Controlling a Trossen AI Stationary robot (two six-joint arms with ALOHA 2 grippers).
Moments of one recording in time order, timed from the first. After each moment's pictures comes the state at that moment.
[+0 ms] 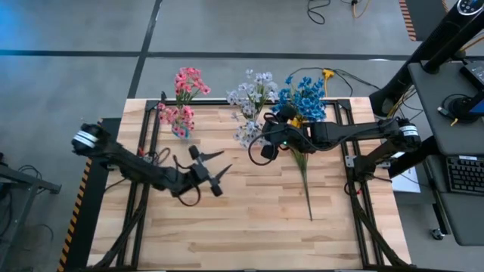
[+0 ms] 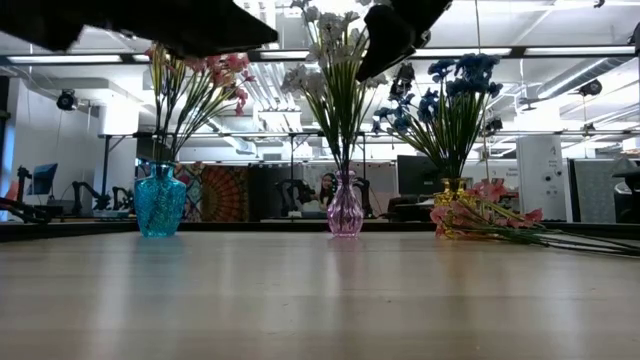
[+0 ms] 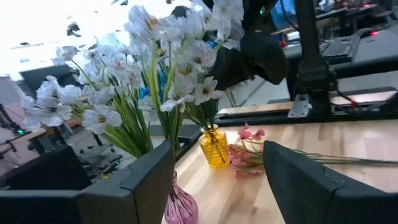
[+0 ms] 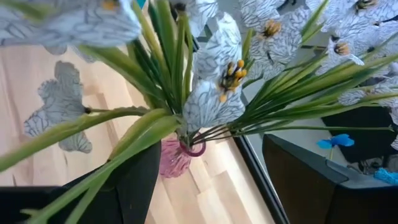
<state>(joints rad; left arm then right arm) -0.41 1.42 0.53 0.97 -0.96 0.33 -0.01 1.50 1.31 -0.54 0.63 -0.06</state>
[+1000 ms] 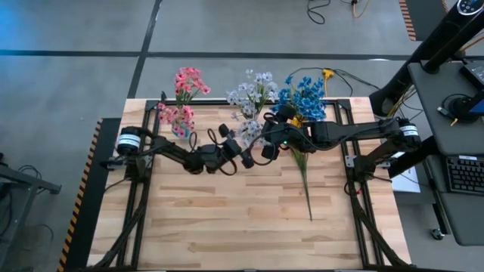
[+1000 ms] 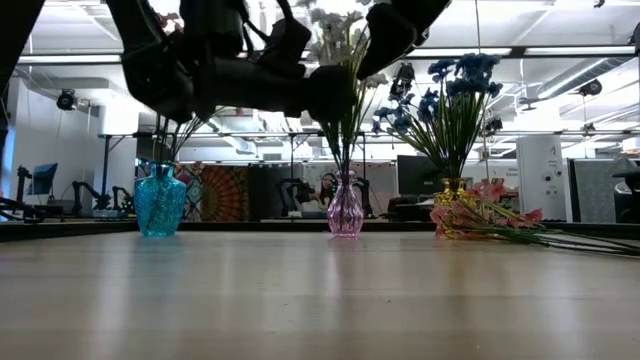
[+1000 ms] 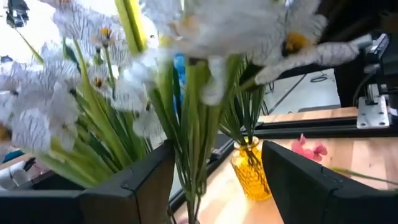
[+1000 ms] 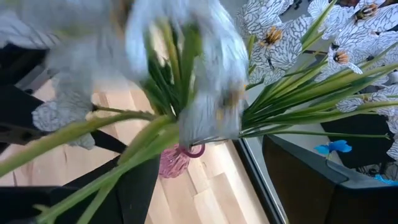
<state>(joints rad) -0.01 1.89 0.79 1.27 -0.64 0.41 -0.01 1.49 1.32 -0.55 0.62 -0.10</state>
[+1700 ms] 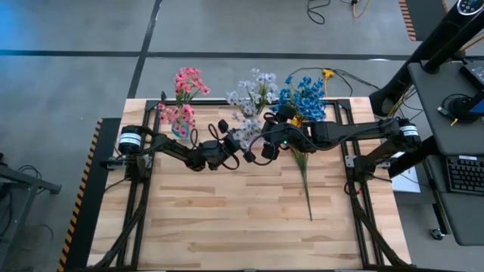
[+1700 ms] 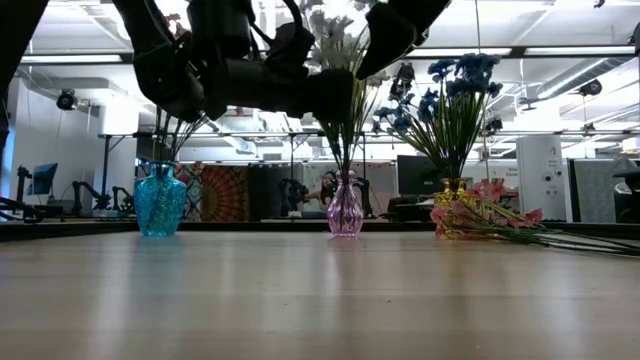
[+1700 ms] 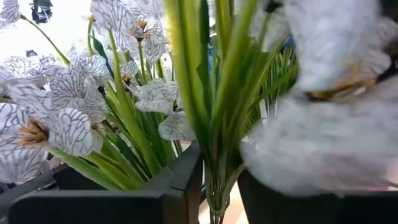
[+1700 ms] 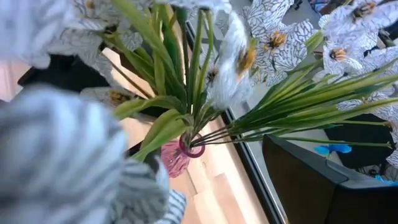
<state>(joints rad) 0.03 1.89 0.82 1.26 -0.68 0.41 -0.01 1.49 1.32 -0.55 0.62 -0.10</state>
